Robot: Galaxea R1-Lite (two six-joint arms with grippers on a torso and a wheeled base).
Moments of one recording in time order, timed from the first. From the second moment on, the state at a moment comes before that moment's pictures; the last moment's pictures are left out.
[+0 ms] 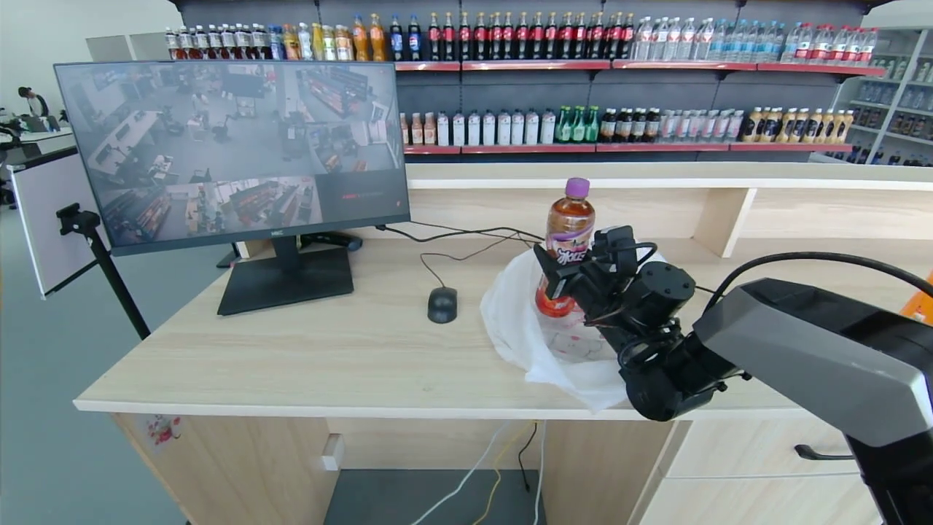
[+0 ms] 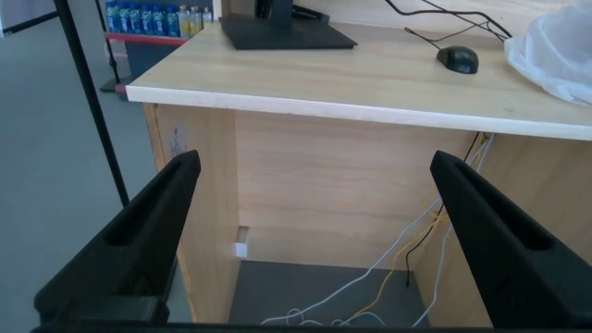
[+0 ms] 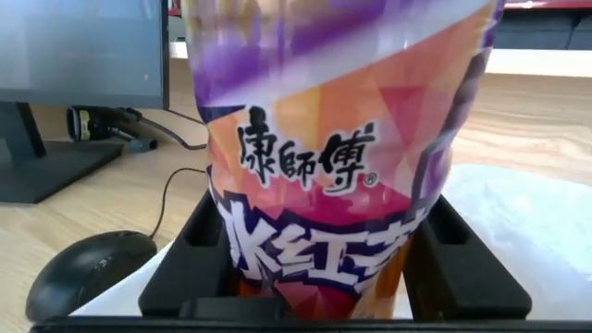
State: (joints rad) left arm 0.00 0.00 0.00 -0.01 0.00 0.00; right arm 0.38 2.41 -1.19 -1.57 0.05 -0.02
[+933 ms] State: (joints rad) left arm 0.00 0.00 0.00 -0.01 0.00 0.00; right arm 0.36 2.46 -1.19 -1.57 0.05 -0.03
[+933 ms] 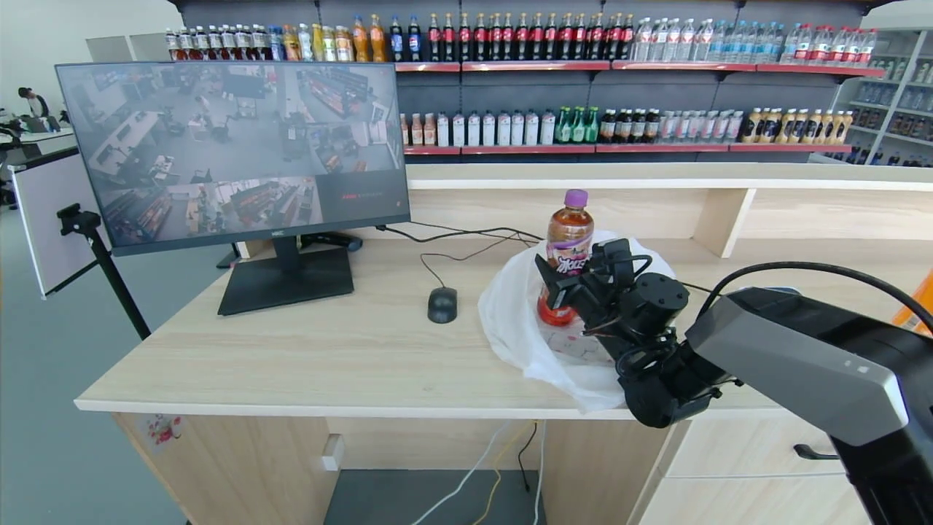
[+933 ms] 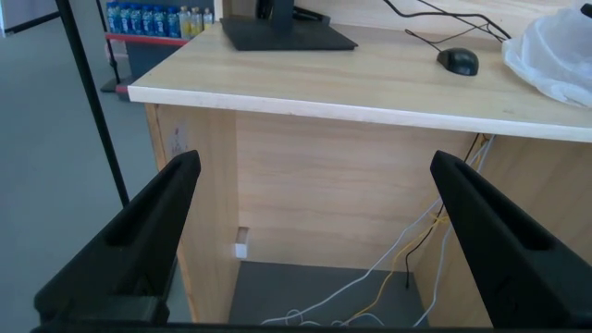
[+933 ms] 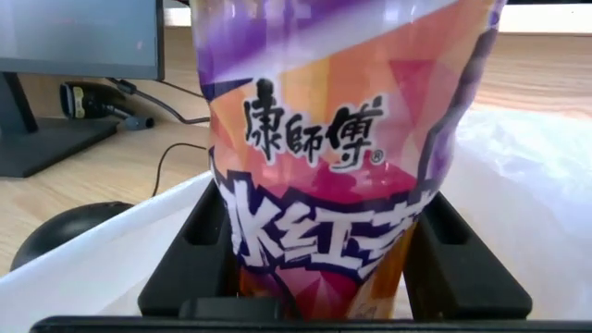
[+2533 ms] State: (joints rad) left arm 0.00 0.00 0.00 -0.01 0.00 0.00; right arm 0.38 2.41 -1.18 -1.57 0.05 -0.03
